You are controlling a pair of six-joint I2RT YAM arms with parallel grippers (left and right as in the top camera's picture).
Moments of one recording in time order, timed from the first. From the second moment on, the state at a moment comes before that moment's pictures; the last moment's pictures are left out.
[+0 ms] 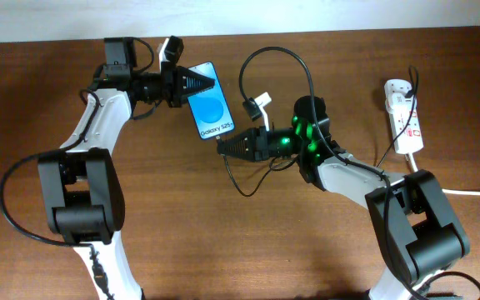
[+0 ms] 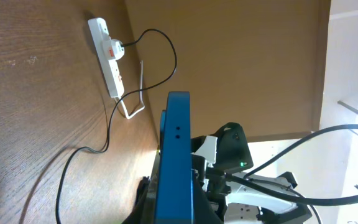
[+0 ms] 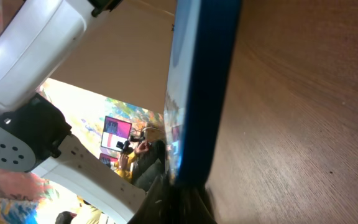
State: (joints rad) left arm -0.01 2.14 1.65 -0.35 1.53 -0.51; right arm 0.38 1.85 0.93 0.73 -1.24 1.02
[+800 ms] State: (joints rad) left arm -0.01 2.14 1.65 -0.35 1.51 -0.50; right arm 0.36 1.85 0.93 0.74 -1.25 1.05
